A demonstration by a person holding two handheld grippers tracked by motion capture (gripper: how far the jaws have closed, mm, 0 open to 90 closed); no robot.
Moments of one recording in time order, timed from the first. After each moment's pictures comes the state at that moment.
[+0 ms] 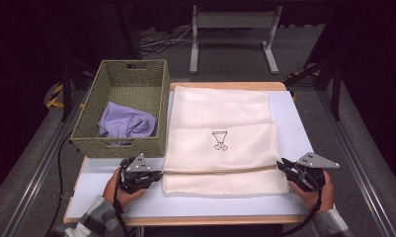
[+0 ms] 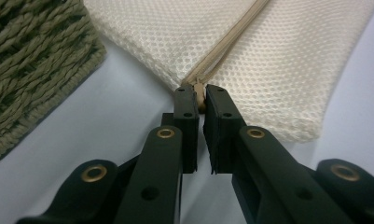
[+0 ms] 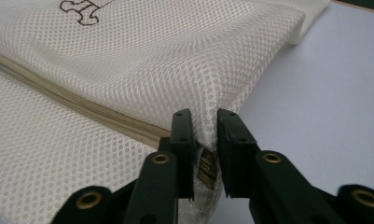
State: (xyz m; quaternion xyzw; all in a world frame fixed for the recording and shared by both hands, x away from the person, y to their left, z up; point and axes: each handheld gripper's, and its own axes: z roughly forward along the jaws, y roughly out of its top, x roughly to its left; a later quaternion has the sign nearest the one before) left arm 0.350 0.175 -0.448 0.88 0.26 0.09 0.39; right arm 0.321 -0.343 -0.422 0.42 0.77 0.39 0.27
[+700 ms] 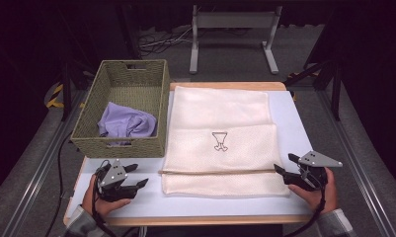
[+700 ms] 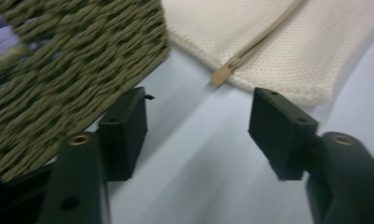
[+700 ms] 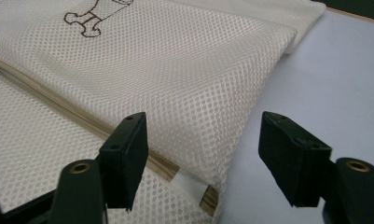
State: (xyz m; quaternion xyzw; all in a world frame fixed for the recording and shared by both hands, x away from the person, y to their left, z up) left arm 0.320 0.223 -0.441 0.85 0.29 0.19 0.41; right arm 0.321 -0.343 -0.414 0.42 0.78 0.39 0.27
